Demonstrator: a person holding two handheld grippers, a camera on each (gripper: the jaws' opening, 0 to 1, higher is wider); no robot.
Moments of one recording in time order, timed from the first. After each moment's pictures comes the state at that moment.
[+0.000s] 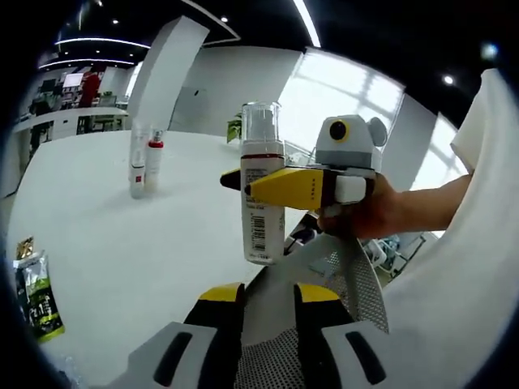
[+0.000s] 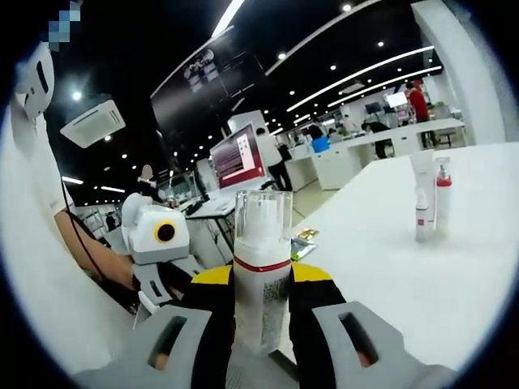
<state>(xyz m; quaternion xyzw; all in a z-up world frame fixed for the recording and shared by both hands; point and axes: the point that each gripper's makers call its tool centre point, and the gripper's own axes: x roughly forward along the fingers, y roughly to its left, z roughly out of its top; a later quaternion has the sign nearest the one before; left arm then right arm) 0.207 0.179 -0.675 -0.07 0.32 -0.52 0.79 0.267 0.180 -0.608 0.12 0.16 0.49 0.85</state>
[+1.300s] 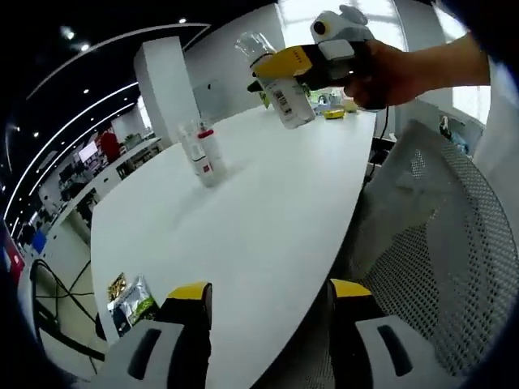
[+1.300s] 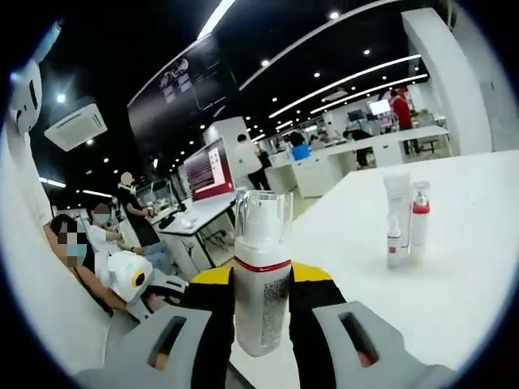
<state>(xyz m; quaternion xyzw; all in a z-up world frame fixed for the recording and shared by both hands) 0.261 0.269 -0.744 0.22 0.31 -0.38 0.84 0.343 0.160 -0.589 0.11 0.15 0.44 0.88</state>
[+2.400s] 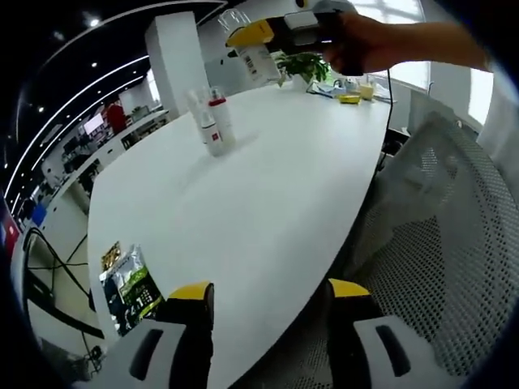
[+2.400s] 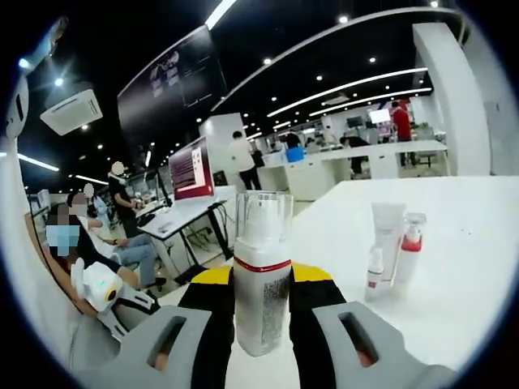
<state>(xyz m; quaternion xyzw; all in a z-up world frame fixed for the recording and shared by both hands) 0.262 0.283 -0.760 0.19 0.36 -0.35 0.84 0.405 0.160 -0.585 0.07 0.14 0.43 0.89</state>
